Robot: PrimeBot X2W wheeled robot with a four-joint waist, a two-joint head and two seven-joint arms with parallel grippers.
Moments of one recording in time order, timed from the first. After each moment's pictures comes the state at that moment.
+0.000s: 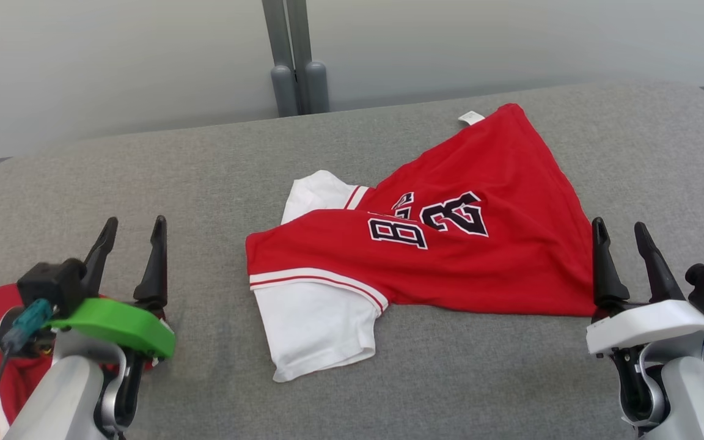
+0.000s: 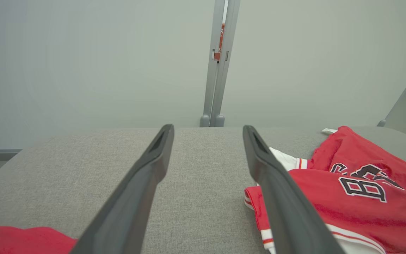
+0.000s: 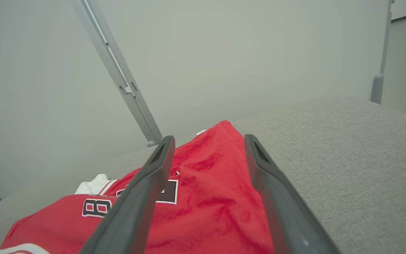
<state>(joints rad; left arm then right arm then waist) -0.35 0.38 -0.39 0.39 -0.67 0.00 -0.25 -0.18 -0.14 -0.03 0.28 0.43 0.13 -0.25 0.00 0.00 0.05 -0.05</state>
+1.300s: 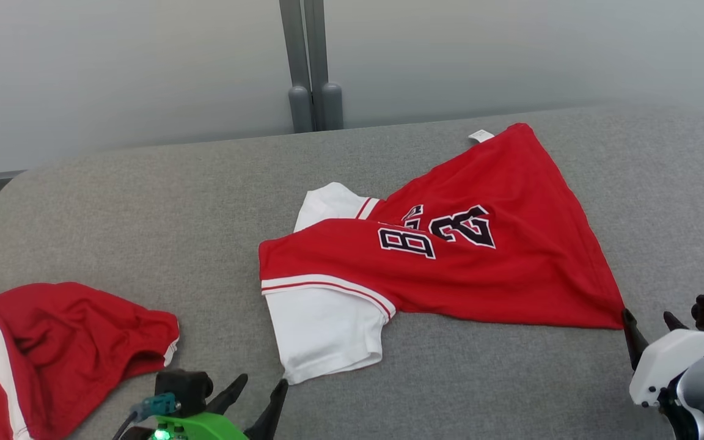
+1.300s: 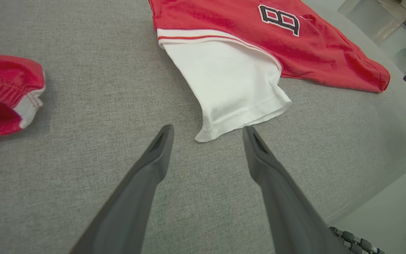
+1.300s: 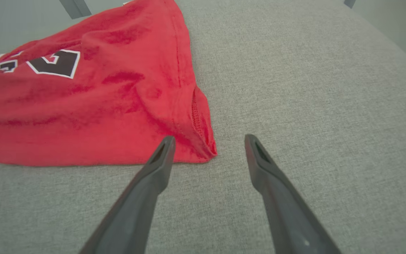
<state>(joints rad) 0.06 0.25 -0.40 0.10 -0.58 -0.07 0.19 -0.14 -0.24 -0.10 0.49 0.29 0.13 0.10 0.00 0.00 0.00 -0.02</state>
